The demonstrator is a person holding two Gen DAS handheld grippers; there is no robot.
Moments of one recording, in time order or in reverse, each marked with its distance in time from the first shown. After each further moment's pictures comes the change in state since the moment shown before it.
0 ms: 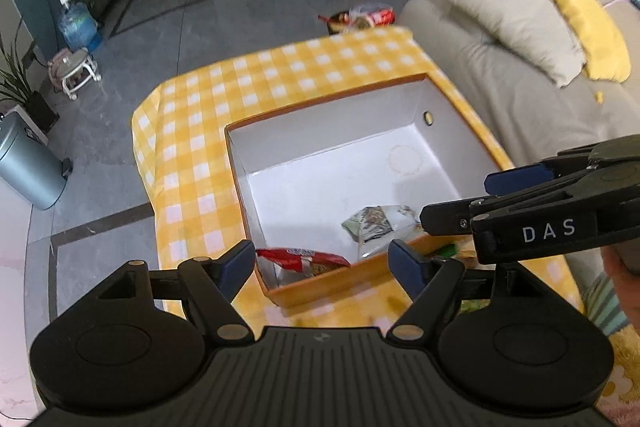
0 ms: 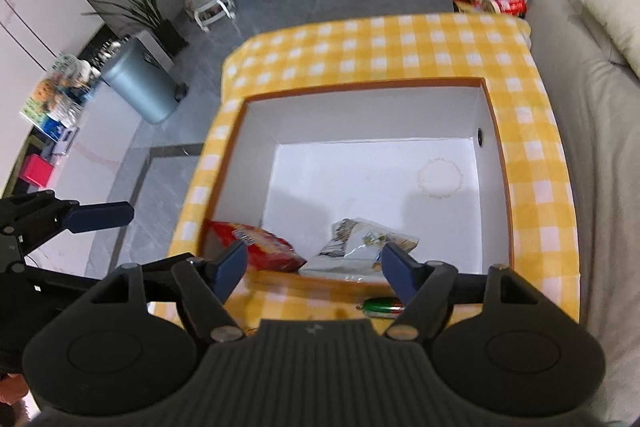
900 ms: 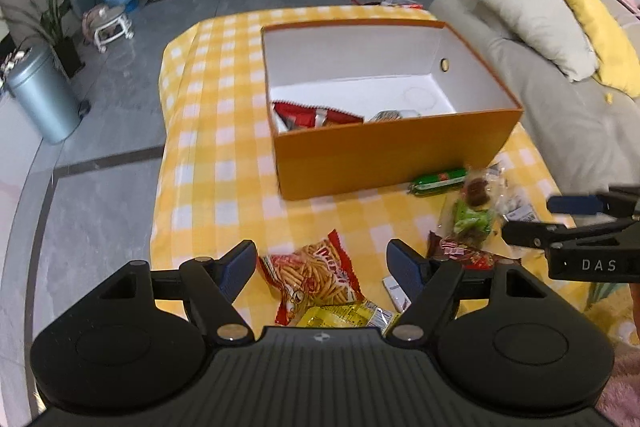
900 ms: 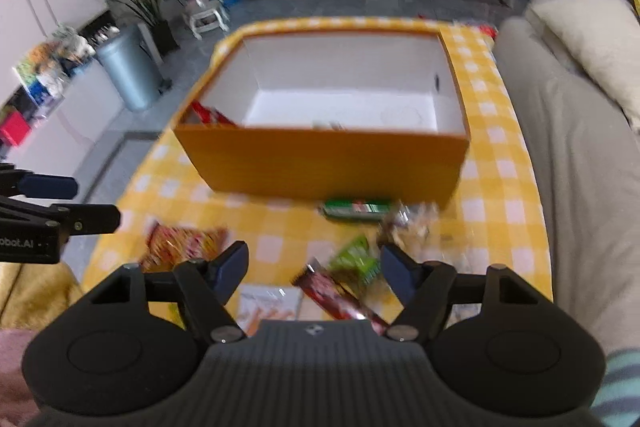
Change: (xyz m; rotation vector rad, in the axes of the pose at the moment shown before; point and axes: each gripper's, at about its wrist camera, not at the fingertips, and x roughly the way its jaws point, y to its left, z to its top) left arm 0.004 0.005 -0.132 -0.160 -0.026 0.028; right arm 0.002 -0.011 -0.155 -0.103 -0.076 -0.150
